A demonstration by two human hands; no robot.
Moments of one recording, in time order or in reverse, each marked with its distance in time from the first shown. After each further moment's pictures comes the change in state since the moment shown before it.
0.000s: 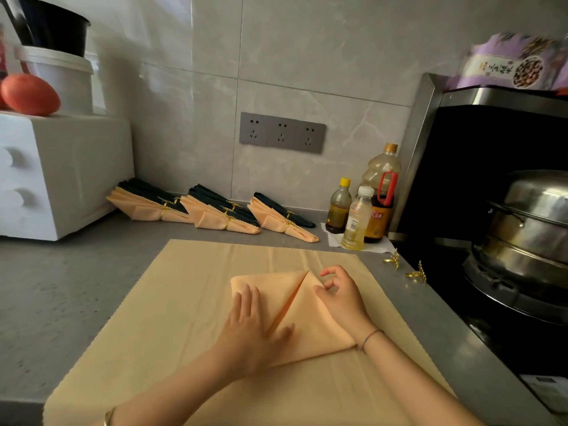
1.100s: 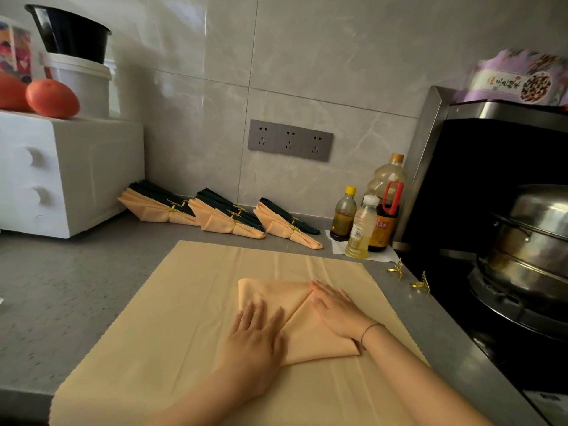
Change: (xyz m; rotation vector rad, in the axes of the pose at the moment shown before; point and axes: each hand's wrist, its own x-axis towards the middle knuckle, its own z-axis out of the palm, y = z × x) left_hand 0.000 -0.008 0.022 0.196 0.162 0.123; right_hand 0.023 0.010 0.000 -0.741 -0.494 -0.163
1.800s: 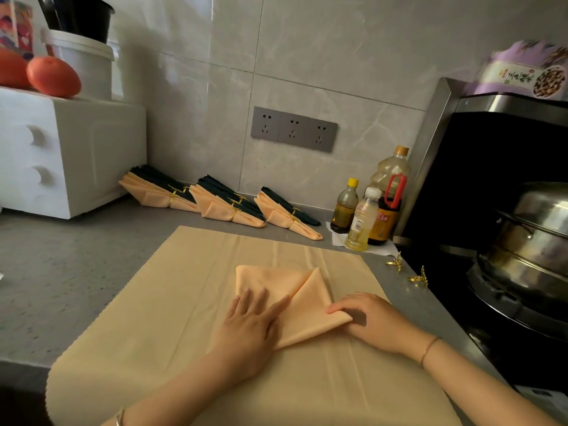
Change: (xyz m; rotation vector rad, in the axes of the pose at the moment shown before) left_hand -0.005 0.000 -0.003 -0.055 -0.027 0.058; right_hand -0.070 0.033 -0.024 0.042 0.115 -0.272
